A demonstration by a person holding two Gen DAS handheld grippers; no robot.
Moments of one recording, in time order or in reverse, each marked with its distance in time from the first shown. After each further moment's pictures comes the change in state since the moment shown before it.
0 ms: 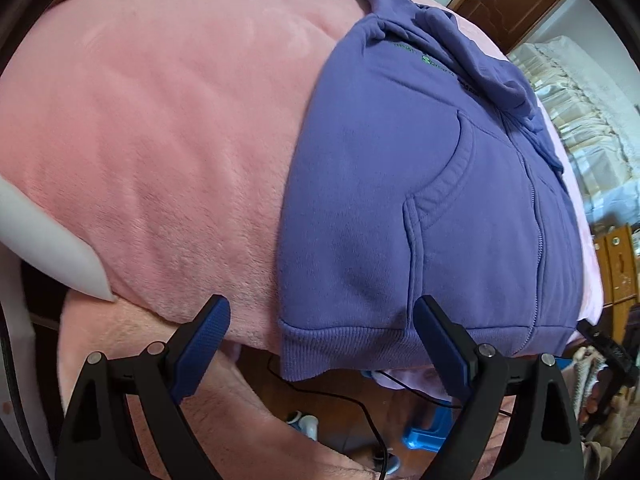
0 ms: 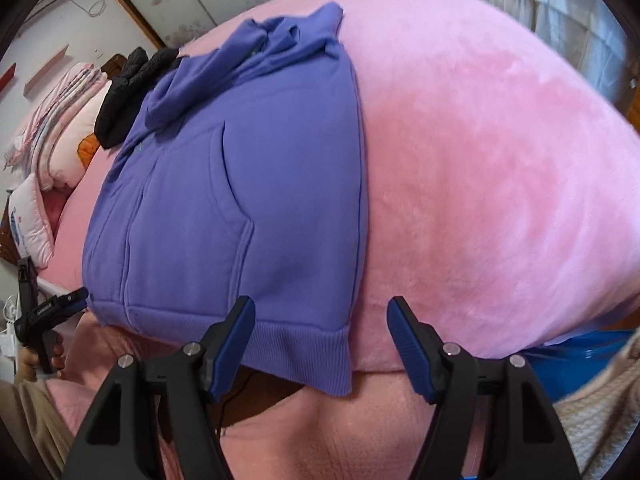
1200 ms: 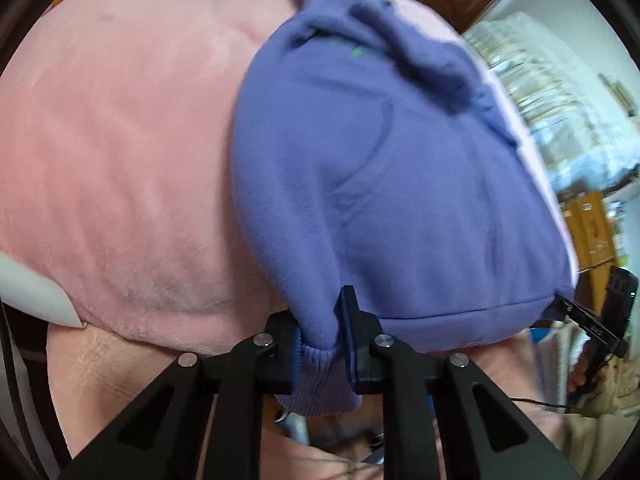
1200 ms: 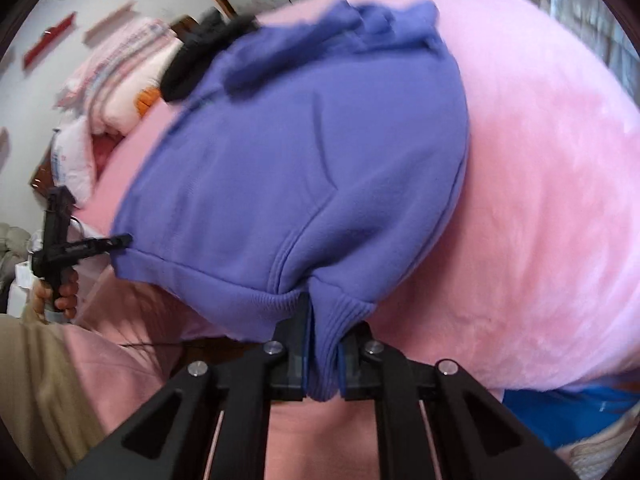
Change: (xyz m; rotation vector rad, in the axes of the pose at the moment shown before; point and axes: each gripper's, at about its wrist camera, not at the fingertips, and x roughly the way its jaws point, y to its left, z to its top) left arm -0.021 -0.036 0.013 0.108 0.025 -0.128; right arm -0.007 0.046 0.002 -0.209 0.002 0.166
